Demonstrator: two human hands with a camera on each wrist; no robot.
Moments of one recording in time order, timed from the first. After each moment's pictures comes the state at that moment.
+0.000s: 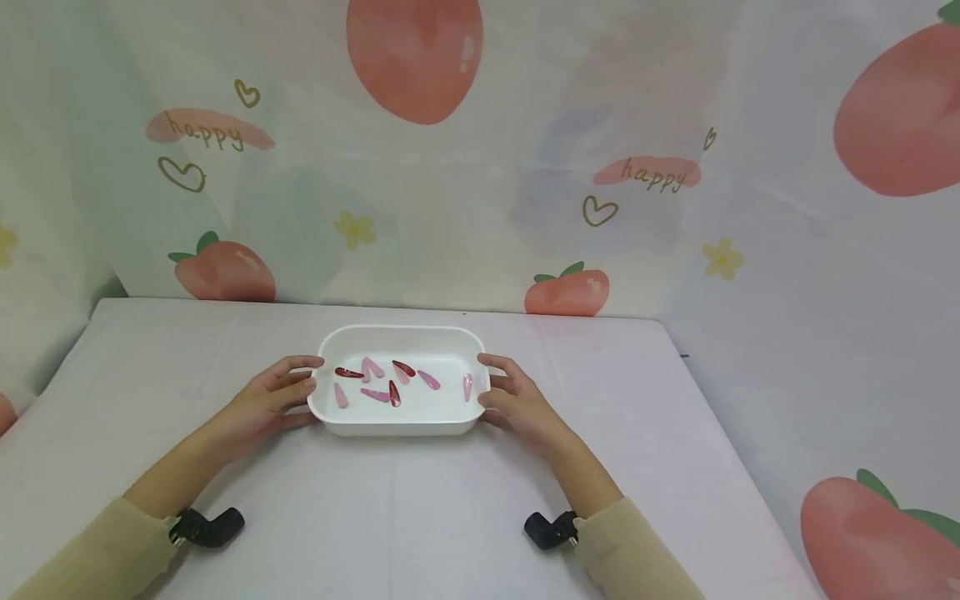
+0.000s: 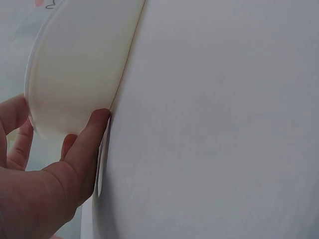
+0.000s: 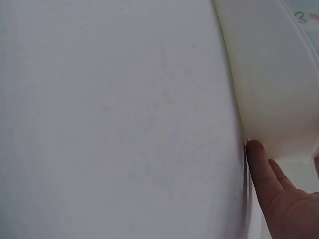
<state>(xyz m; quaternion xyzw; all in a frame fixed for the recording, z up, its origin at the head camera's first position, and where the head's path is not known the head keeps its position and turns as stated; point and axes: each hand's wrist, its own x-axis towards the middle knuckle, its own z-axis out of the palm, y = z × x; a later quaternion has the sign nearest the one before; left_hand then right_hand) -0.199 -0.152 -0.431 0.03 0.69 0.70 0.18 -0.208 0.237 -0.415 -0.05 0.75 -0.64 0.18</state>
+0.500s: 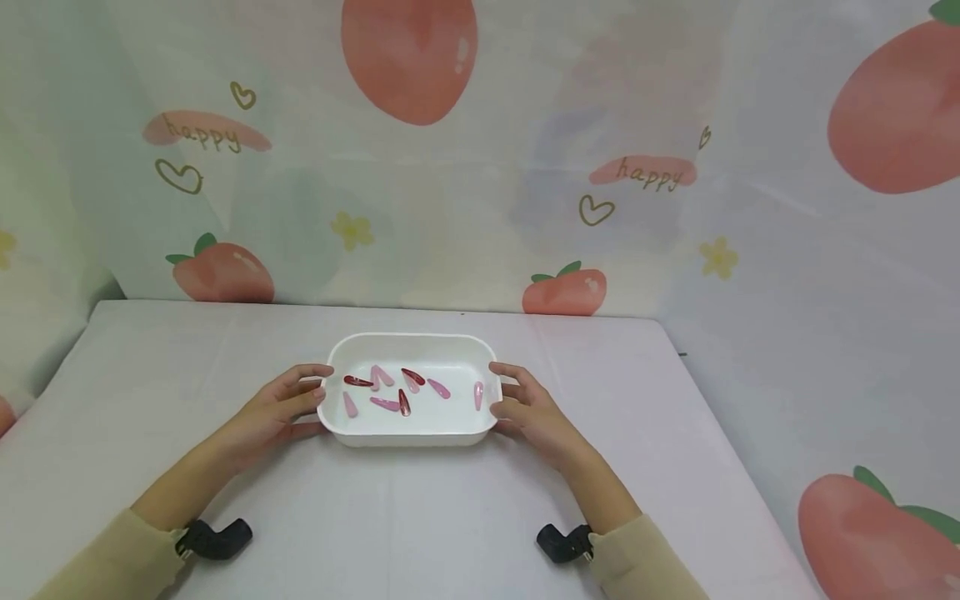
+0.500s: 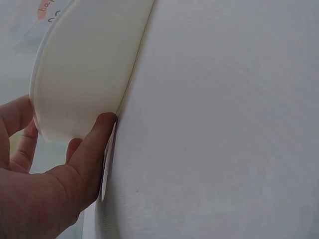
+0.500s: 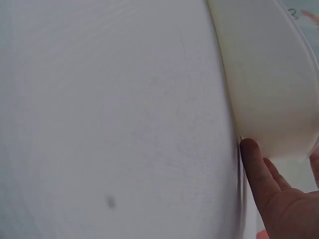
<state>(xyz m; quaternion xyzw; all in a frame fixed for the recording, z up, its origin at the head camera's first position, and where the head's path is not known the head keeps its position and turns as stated) -0.187 -0.135 -0.433 0.04 0.69 0.70 0.19 -0.192 0.257 -0.414 -0.04 0.75 -0.63 0.18</state>
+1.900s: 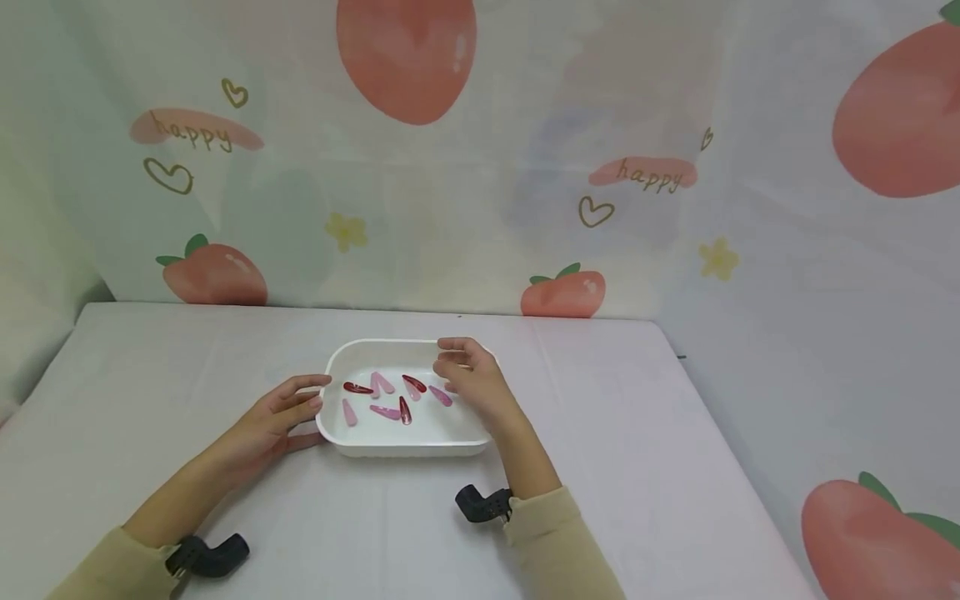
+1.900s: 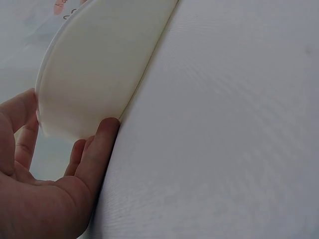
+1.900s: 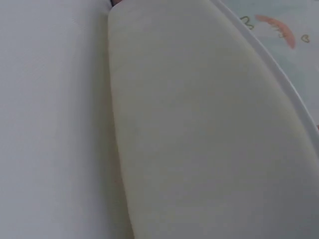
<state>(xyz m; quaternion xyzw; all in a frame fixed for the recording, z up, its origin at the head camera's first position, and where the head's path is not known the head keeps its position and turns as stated) -0.185 -0.134 -0.444 0.05 0.66 0.73 0.19 -0.229 0.175 -0.395 -0.03 0.78 -0.62 0.09</state>
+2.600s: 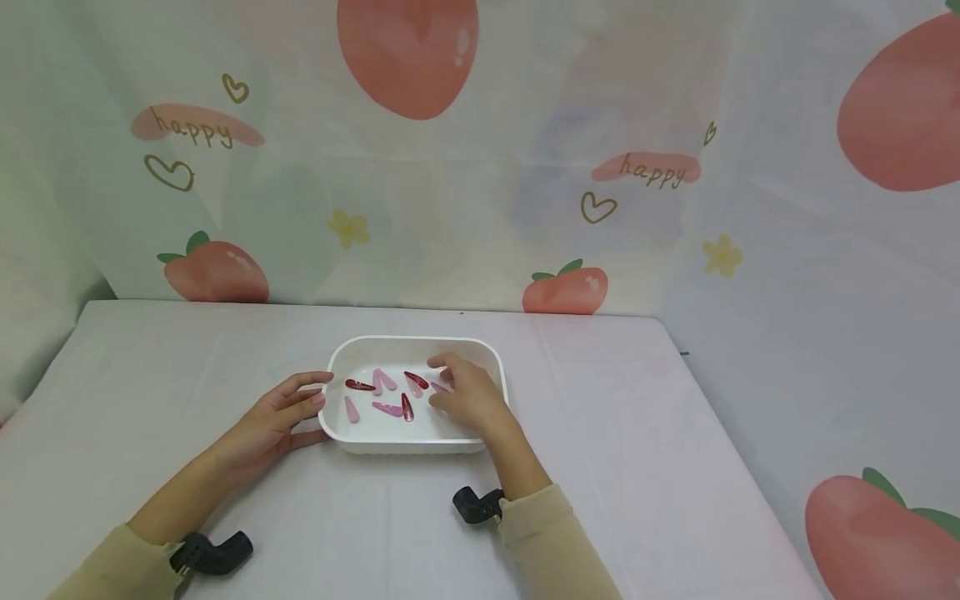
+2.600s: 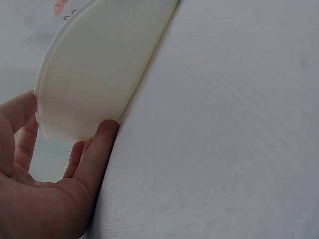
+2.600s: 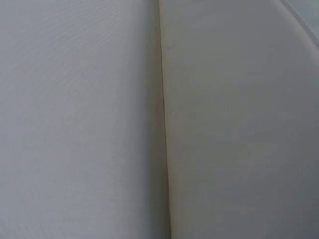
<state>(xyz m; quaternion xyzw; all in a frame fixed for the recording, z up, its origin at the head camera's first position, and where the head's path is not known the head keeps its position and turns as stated) -0.184 -0.132 -0.445 0.04 0.66 0.72 0.18 -0.226 0.163 -0.409 -0.07 0.92 -0.37 0.08</state>
